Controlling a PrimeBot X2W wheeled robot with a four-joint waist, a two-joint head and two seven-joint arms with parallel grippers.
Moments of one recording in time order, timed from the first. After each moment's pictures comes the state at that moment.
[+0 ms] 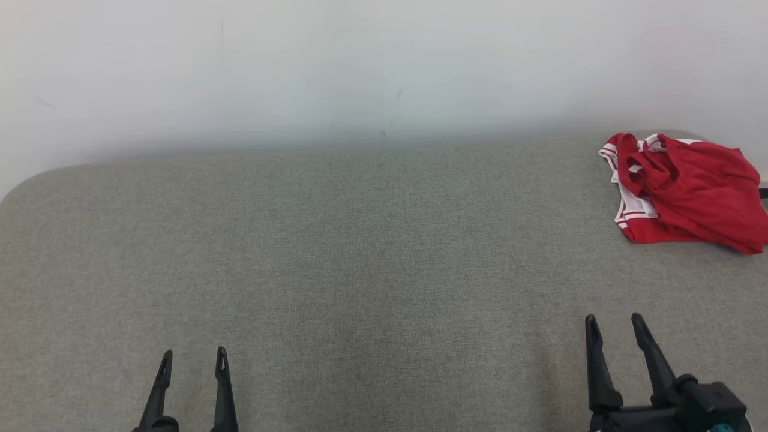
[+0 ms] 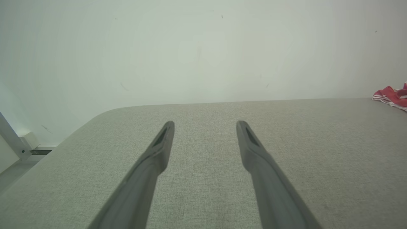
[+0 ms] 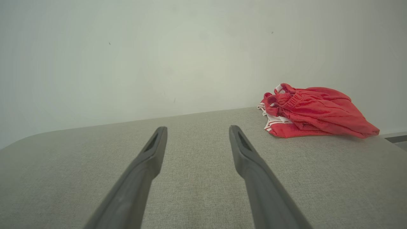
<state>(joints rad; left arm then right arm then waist) 0.06 0.05 -0.03 0.09 -0.06 0.03 -0.26 0.04 -0.09 -0.06 0.11 0.17 0.13 -0.26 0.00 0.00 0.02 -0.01</state>
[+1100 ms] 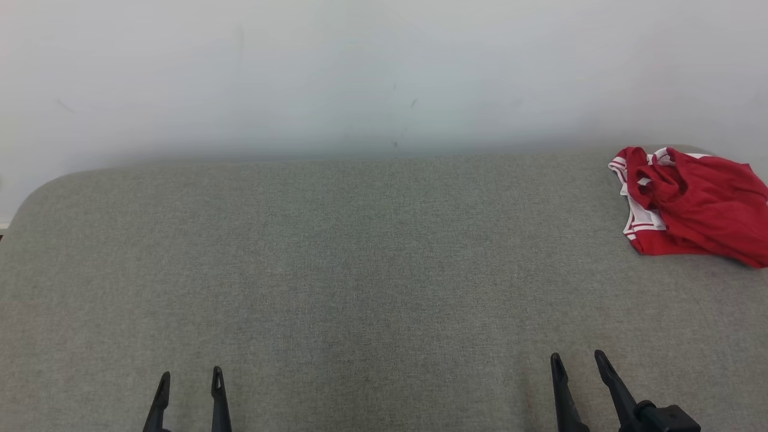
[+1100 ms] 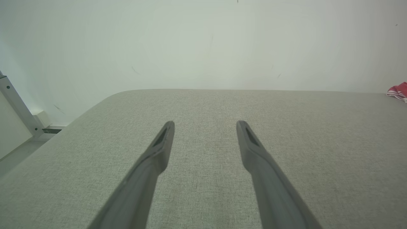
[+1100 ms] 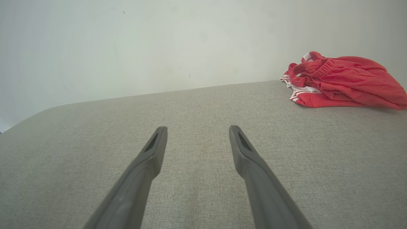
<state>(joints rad) 0.08 0.05 -0.02 0.15 -0.10 0.03 -0.26 0.08 -0.05 0.00 0.20 0.14 0.13 -0.26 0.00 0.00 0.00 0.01</state>
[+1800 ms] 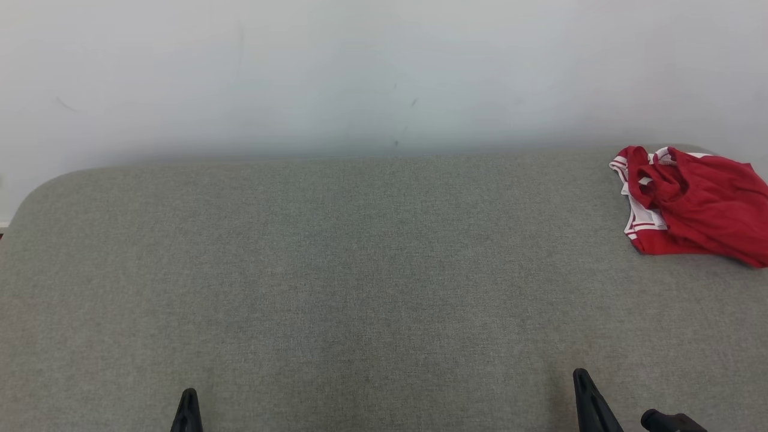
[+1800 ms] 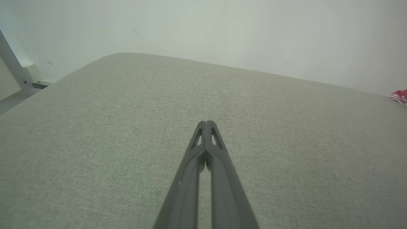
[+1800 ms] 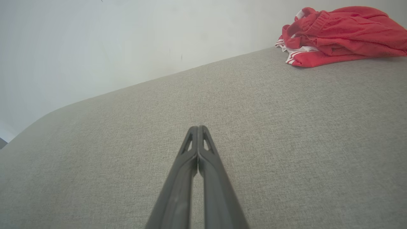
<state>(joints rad) 0.08 0.05 -0.01 0.22 -0.21 0.02 -0.22 0.09 -0.05 0.00 0.25 0.26 0.13 -0.23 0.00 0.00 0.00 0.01</state>
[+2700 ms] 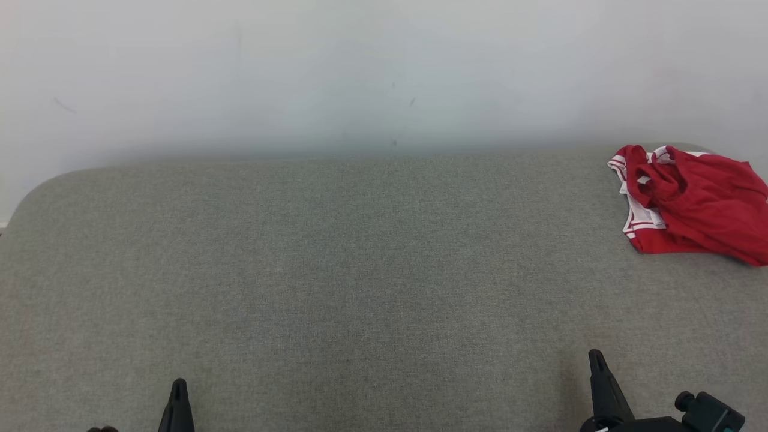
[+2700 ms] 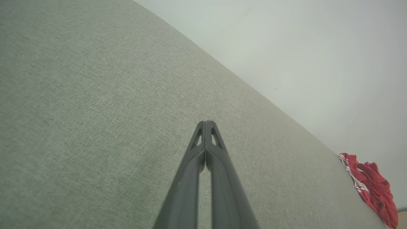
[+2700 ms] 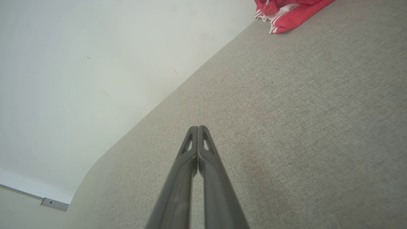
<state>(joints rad) 0.03 0.05 0.03 0.22 -0.69 -0.04 -0.11 0.03 -0.06 -0.02 0.25 0.74 0.13 -0.12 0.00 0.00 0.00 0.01</state>
